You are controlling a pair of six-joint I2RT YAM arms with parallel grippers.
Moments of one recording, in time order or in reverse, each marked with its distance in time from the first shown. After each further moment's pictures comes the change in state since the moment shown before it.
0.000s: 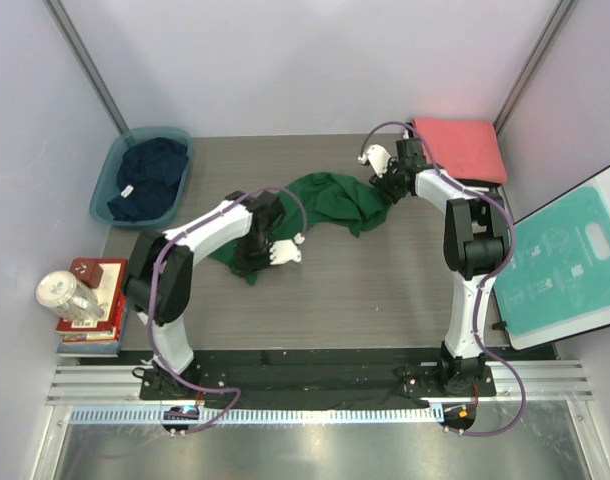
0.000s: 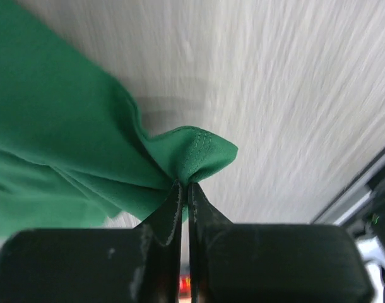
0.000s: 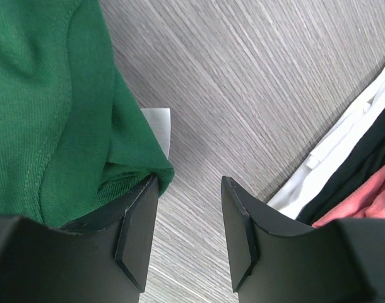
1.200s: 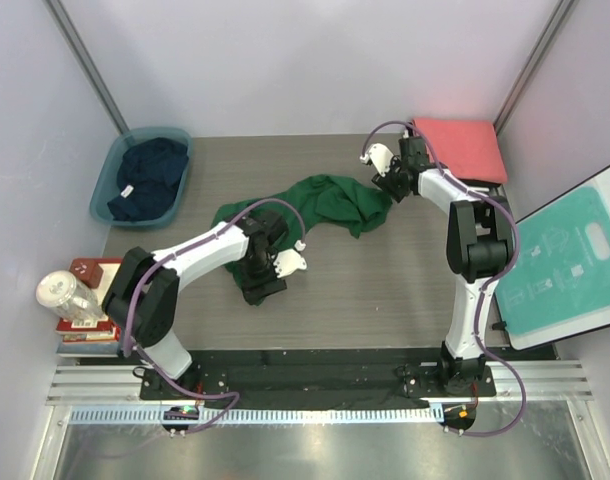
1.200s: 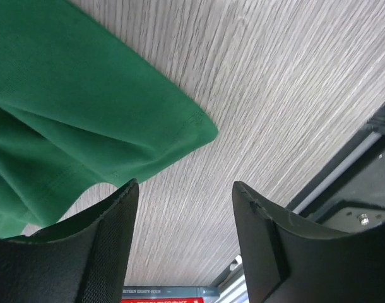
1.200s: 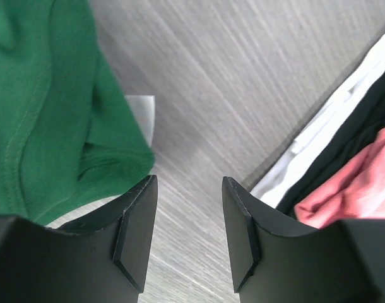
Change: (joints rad) left arm -0.077 -0.155 -0.193 0.116 0.054 -0.288; right arm -0.006 -0.041 -0.026 -0.012 0.019 -0.029
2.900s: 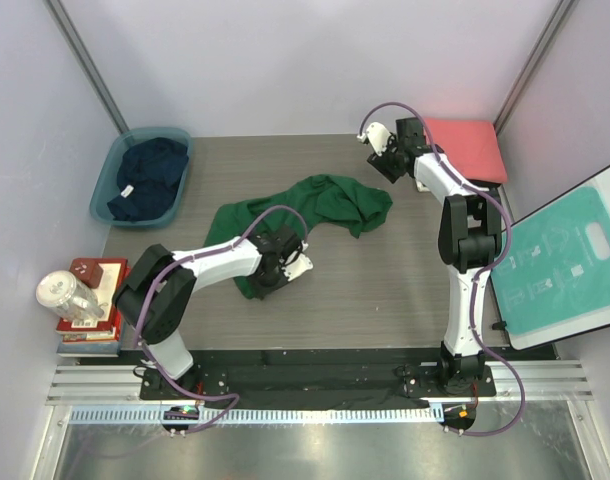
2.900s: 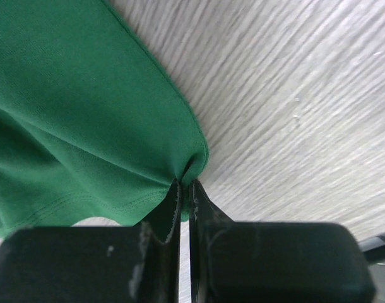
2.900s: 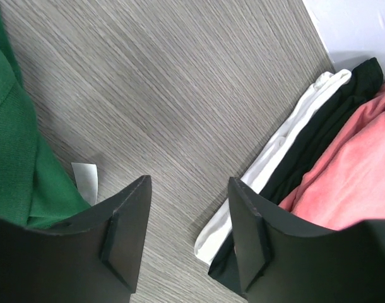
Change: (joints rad) left arm -0.105 0.029 -0.130 0.276 -0.200 -0.328; right arm 0.013 0.132 0.291 -0.069 0.002 0.024
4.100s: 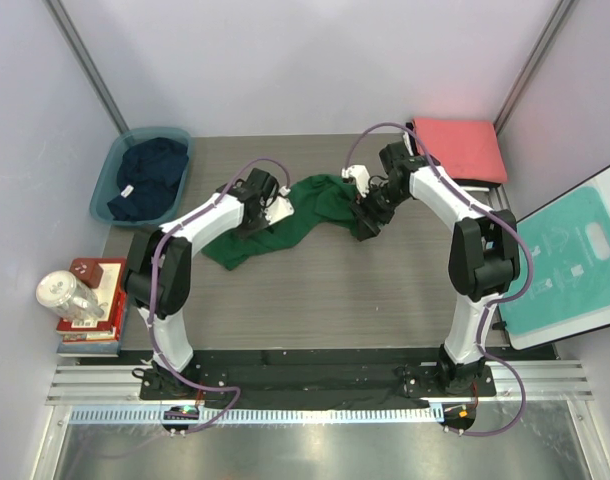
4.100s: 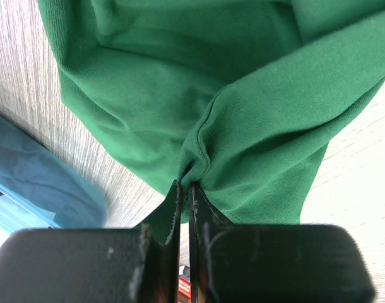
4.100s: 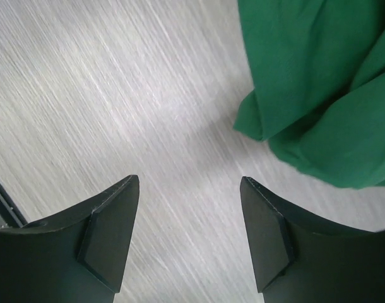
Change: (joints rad) left arm 0.275 0.147 0.351 0.013 -0.198 0.360; right arm 0.124 -0.292 -0.256 -0.536 -0.438 0.130
